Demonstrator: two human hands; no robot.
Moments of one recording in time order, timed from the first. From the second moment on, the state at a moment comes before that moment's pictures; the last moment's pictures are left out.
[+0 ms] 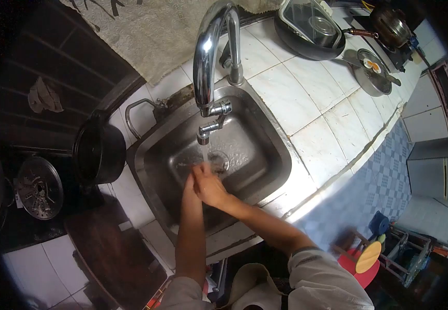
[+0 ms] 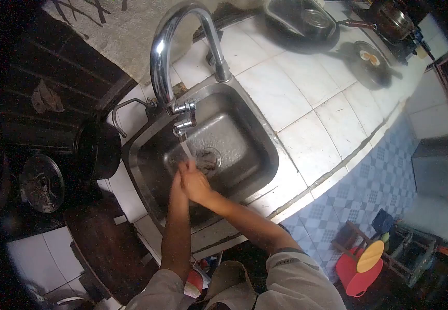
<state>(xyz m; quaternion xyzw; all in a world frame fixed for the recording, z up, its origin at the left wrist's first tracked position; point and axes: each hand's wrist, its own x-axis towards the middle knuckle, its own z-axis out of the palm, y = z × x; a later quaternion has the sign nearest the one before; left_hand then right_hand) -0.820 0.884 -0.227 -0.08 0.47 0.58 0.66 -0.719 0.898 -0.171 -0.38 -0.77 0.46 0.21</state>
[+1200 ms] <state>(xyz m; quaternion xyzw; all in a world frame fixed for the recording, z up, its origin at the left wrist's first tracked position) -0.814 0.873 -0.303 -0.11 0.20 0.59 0.77 -0.736 0.953 -0.226 -0.49 -0.81 0.32 0.02</state>
